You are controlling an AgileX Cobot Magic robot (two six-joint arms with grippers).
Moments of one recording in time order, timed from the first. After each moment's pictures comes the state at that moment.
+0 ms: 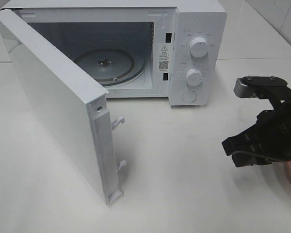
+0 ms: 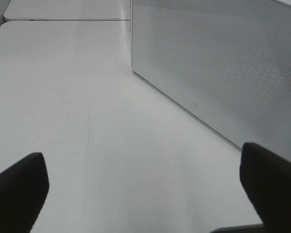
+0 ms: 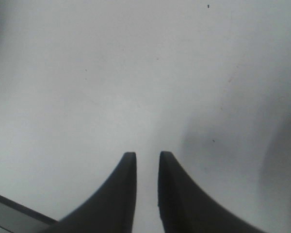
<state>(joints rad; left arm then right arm) 0.02 -0.01 -0.50 -0.18 1.05 0.08 0.28 1.39 -0.58 0.33 0.46 -0.15</state>
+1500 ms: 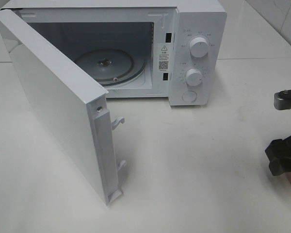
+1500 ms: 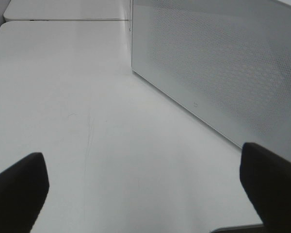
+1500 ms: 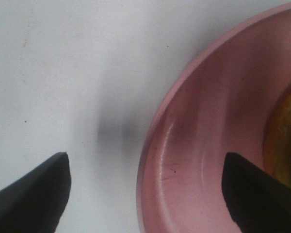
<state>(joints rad) 0.02 -0.01 -0.50 -0.18 1.05 0.08 0.04 1.51 -0.58 -0.11 0.45 0.10</state>
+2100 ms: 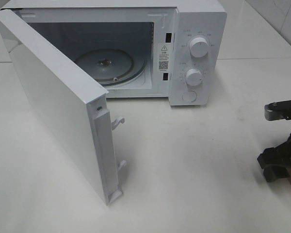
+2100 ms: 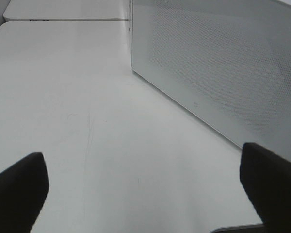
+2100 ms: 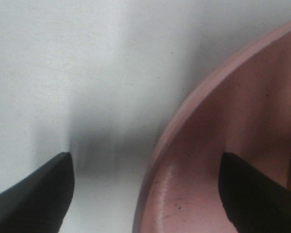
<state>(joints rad) 0.02 -0.01 -0.50 -0.18 1.05 0.08 0.04 1.65 -0.58 -0.15 0.34 0.14</state>
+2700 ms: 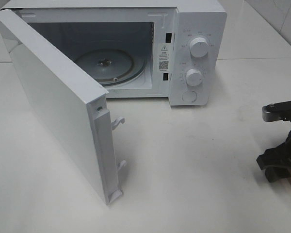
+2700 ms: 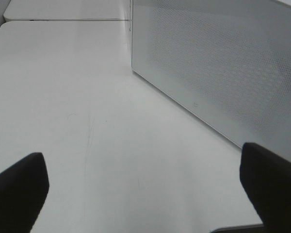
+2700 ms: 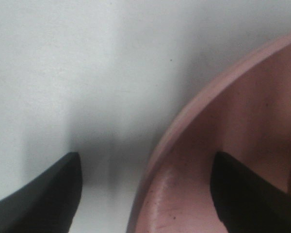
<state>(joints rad) 0.02 -0.01 -0.50 -0.18 1.05 0.08 0.04 1.69 -0.59 -0.17 0.32 0.14</state>
